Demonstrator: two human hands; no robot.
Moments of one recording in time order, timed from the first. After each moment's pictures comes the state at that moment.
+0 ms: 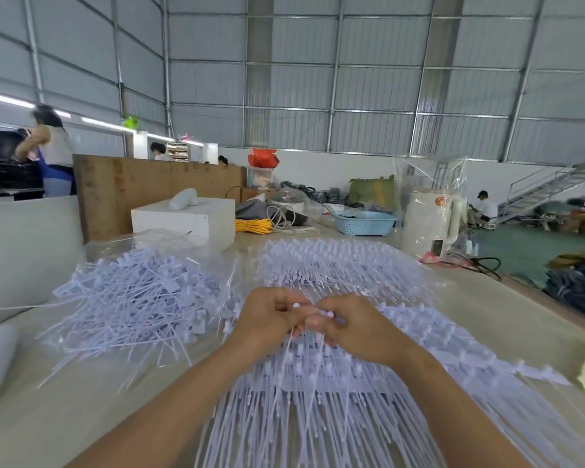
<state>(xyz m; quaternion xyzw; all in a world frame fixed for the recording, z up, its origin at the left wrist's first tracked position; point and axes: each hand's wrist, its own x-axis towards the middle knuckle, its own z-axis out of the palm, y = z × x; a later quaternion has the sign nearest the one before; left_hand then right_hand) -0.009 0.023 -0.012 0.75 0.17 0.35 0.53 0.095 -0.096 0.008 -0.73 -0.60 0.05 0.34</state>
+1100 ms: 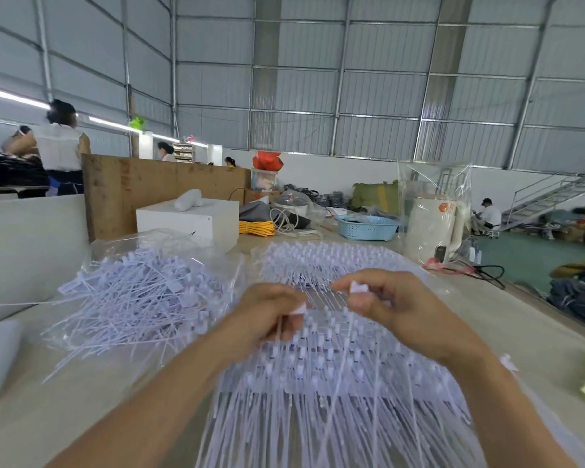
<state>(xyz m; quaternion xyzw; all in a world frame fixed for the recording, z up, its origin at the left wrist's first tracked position) -0.027 0.033 0.005 0.72 0.15 0.24 0.63 0.095 -0.140 0.045 -0.63 -0.62 0.07 0.46</state>
